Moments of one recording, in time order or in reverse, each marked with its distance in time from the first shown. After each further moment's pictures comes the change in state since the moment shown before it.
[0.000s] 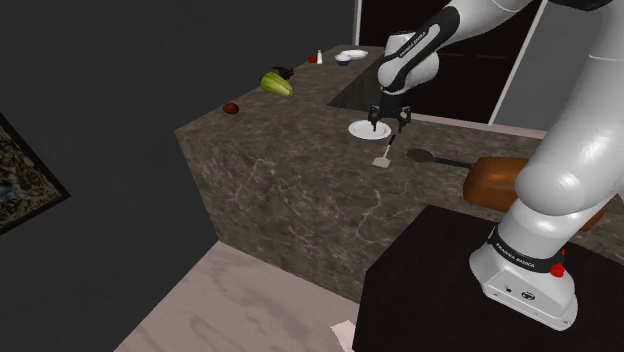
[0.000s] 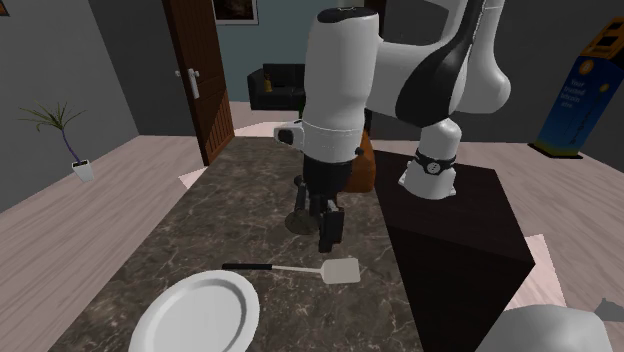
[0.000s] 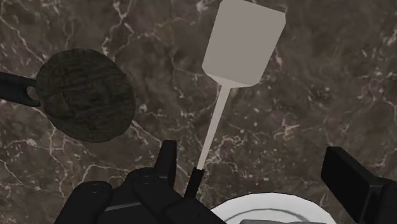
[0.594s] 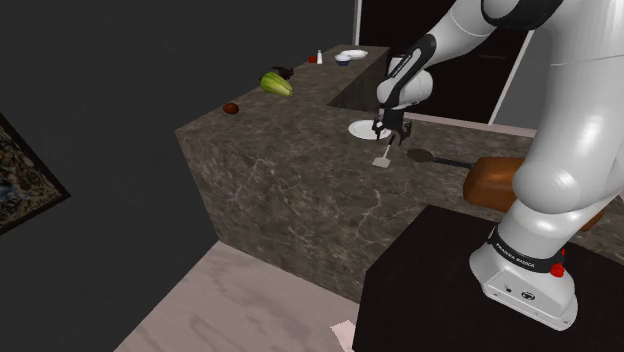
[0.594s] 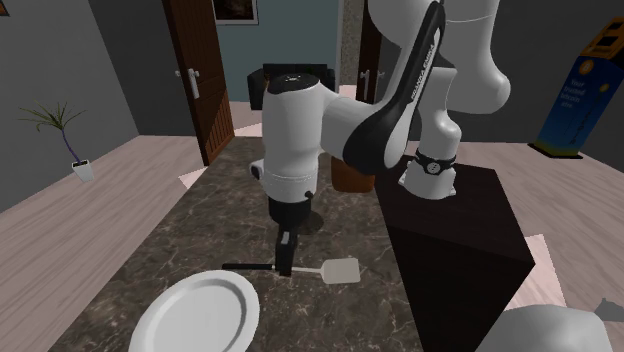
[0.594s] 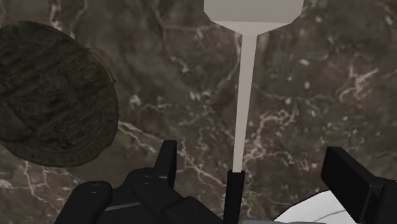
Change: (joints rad) arm -0.050 0.242 -0.042 0.115 0.071 0.121 0.108
